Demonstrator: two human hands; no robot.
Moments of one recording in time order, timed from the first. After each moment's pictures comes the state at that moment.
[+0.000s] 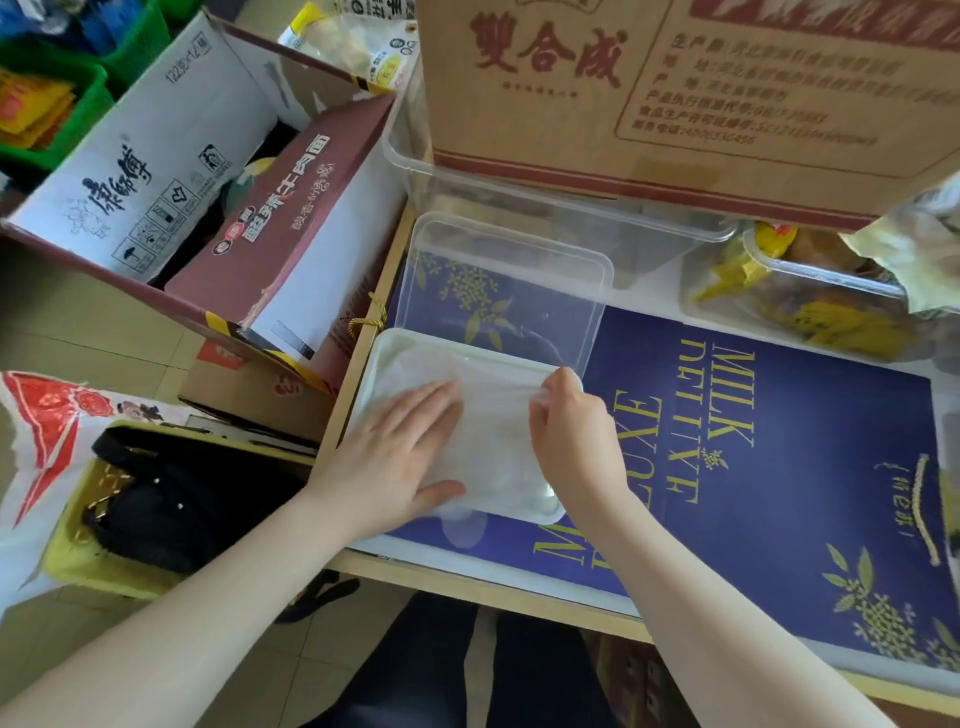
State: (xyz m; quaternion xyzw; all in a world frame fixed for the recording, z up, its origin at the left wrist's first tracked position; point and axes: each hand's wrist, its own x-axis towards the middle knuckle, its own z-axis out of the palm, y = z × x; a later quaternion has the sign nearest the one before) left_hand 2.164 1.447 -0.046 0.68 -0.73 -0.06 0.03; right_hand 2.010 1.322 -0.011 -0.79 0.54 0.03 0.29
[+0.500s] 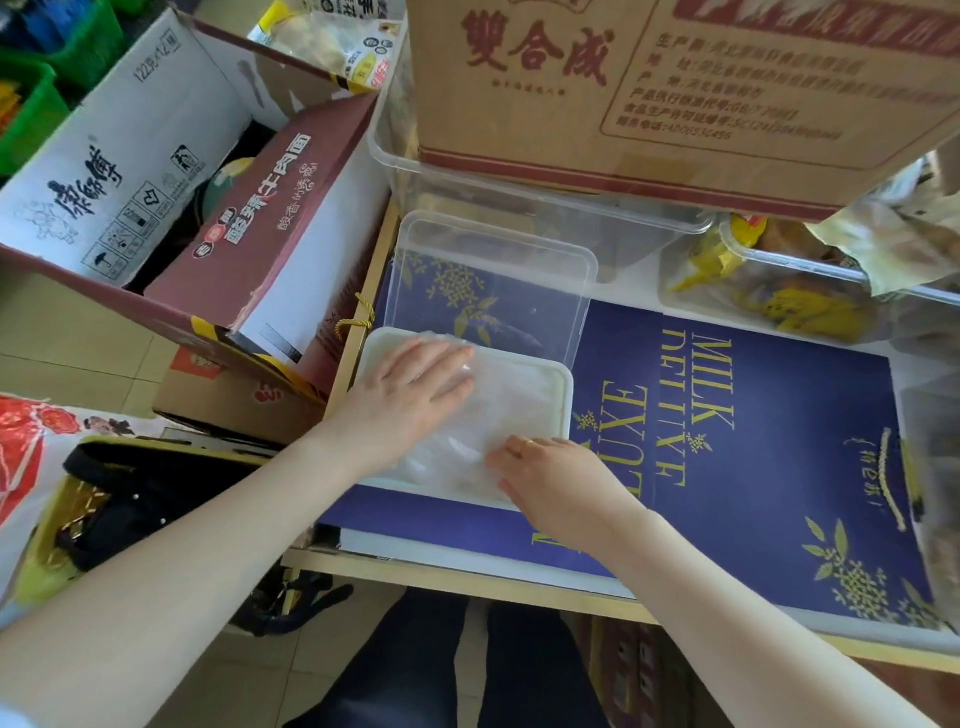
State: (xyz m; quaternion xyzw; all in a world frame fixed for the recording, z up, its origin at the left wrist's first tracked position) left_hand 2.184 1.406 -0.050 0.61 -0.79 0.10 0.06; right_hand 1.984 1.342 -0.020 -0.95 0.21 0.18 0.17
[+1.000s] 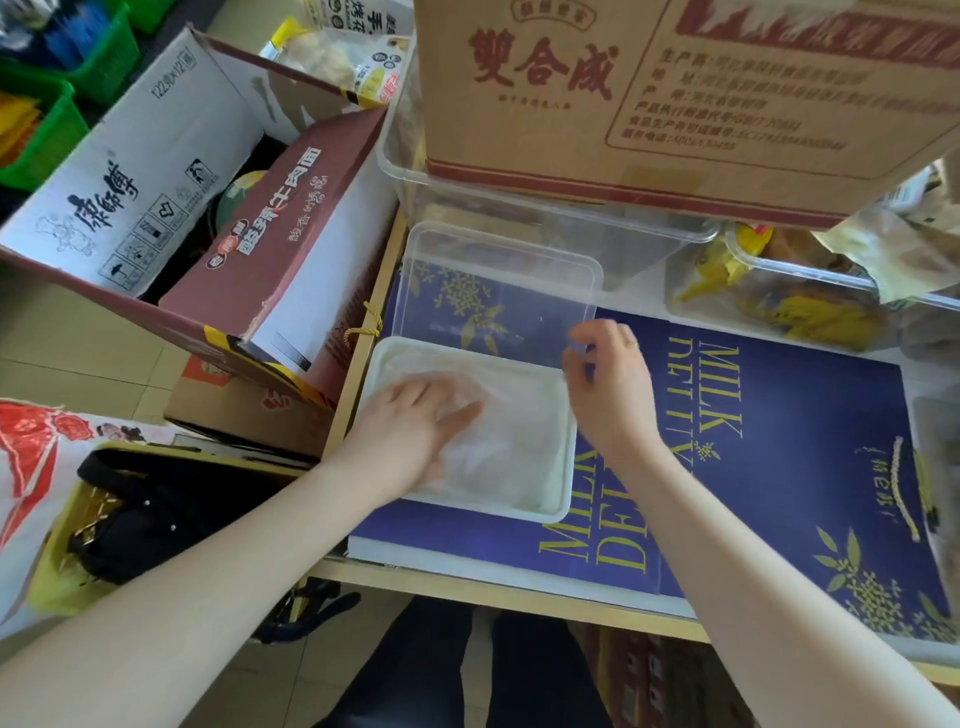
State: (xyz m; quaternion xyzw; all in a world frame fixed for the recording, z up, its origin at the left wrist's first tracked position) left_hand 2.177 1.415 -0.046 0.67 -0.74 -0.08 -0.05; right_hand 2.004 1.285 -0.012 -0.78 0.52 -0.20 0.30
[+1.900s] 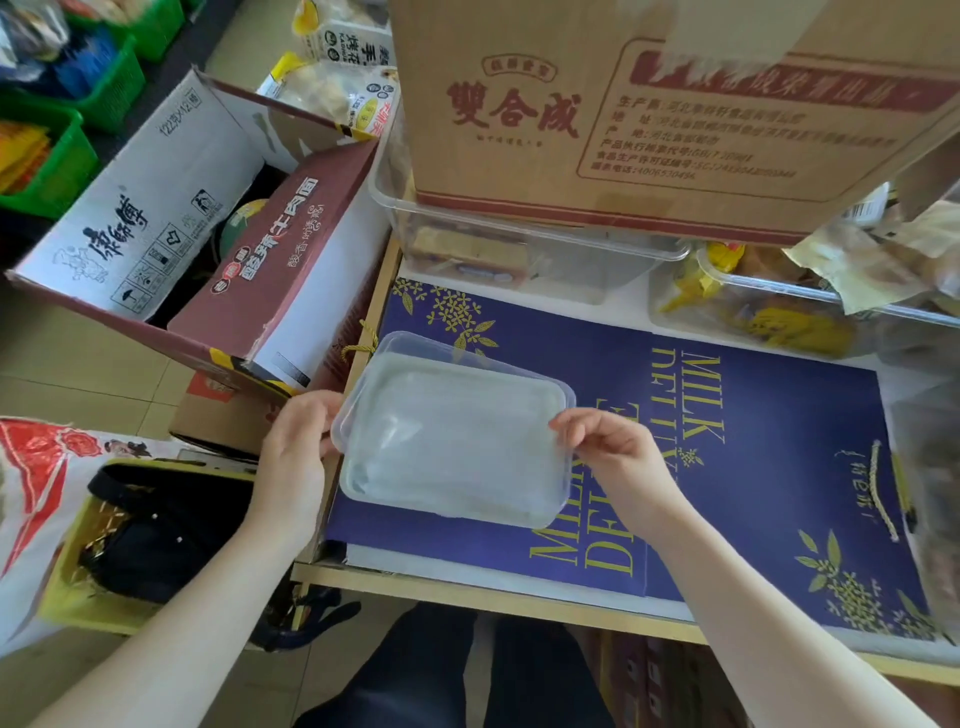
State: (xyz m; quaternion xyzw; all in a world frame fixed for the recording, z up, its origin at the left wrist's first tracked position) left_hand 2.190 1.463 -0.019 0.75 -0.16 -0.35 0.53; right_hand 1.946 1.306 -0.023 -0.58 0.41 -0.21 0.67
